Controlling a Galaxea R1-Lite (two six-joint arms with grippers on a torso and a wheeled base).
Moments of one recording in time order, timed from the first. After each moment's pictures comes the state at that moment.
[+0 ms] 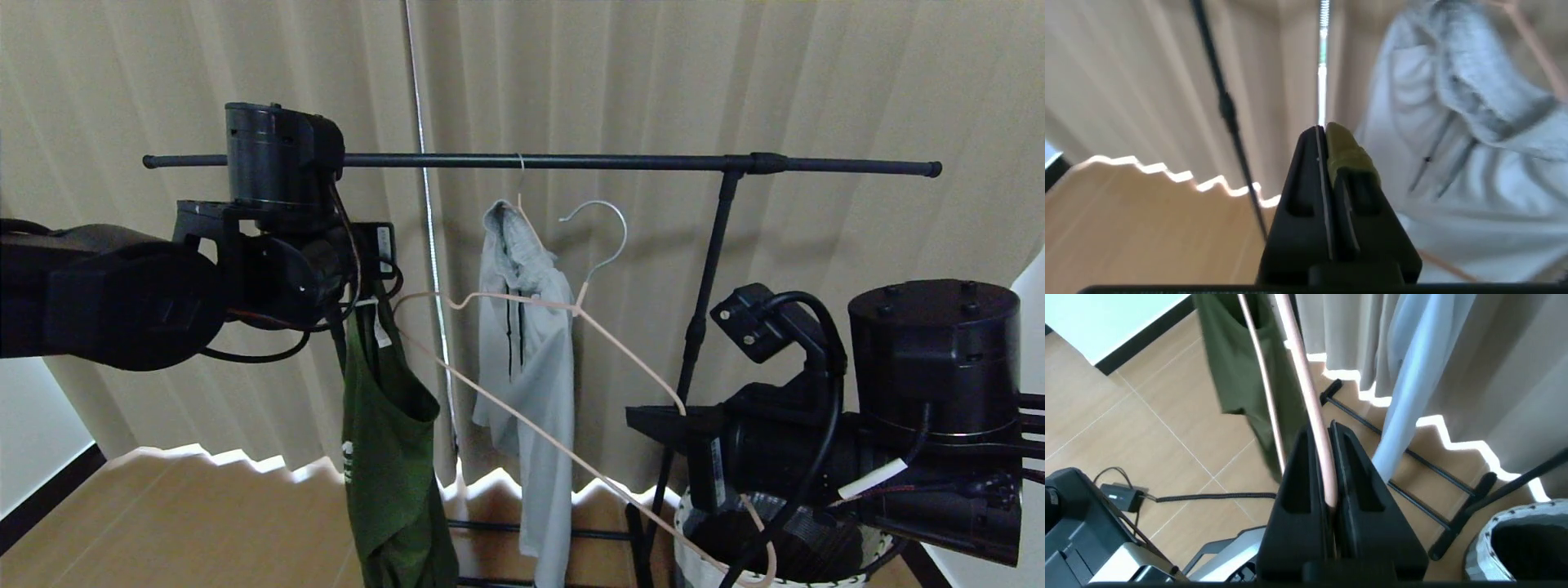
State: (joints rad) left arm -0.47 1.76 -1.25 -0.21 0.60 -0.08; right arm 0.76 1.53 -0.73 -0.34 -0.02 0.29
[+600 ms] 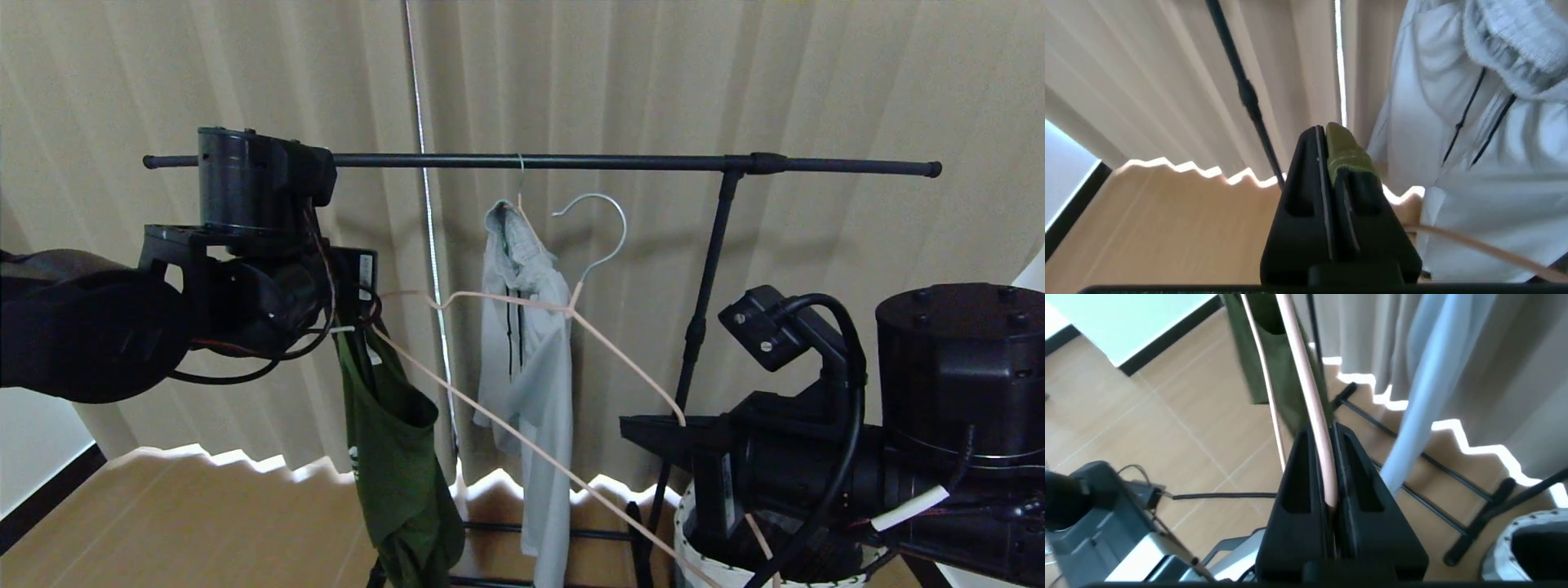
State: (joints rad) left arm -0.44 1.71 -1.15 -0.21 0.59 0.00; right arm 0.81 1.50 -0.72 -0.34 -0.02 0.32
